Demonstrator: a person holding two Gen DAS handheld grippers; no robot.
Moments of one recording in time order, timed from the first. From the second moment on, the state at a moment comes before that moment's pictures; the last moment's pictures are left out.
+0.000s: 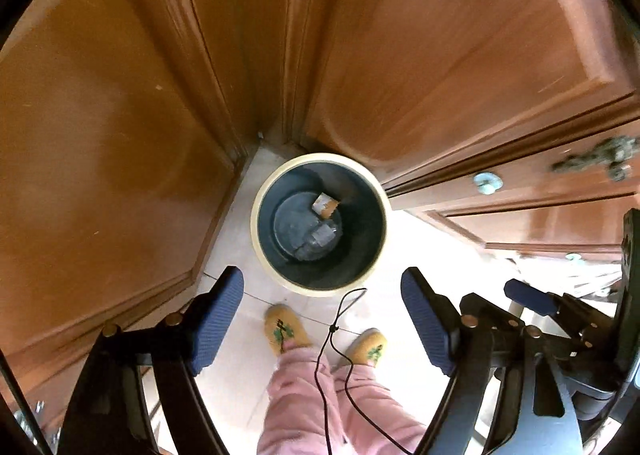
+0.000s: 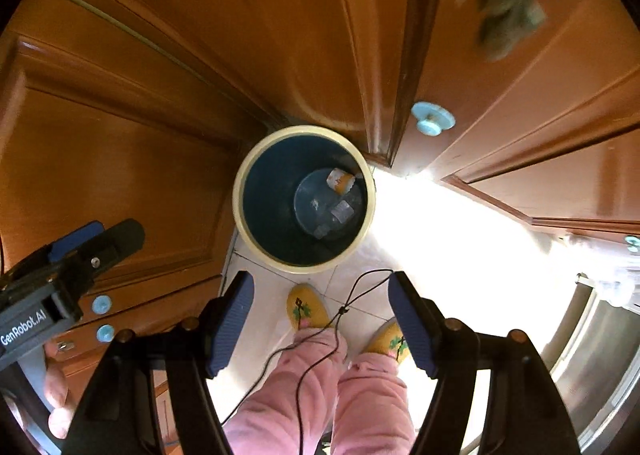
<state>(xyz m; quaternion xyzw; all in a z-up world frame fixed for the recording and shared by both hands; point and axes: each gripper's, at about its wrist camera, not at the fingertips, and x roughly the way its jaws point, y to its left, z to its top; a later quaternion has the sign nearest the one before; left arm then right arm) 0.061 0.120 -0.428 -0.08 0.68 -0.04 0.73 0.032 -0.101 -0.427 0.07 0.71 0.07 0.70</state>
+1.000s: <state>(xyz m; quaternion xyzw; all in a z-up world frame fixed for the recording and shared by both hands) 0.032 0.055 -0.081 0.05 0.51 -0.16 0.84 0.007 -0.128 -0.128 -0.01 0.56 0.07 0.83</state>
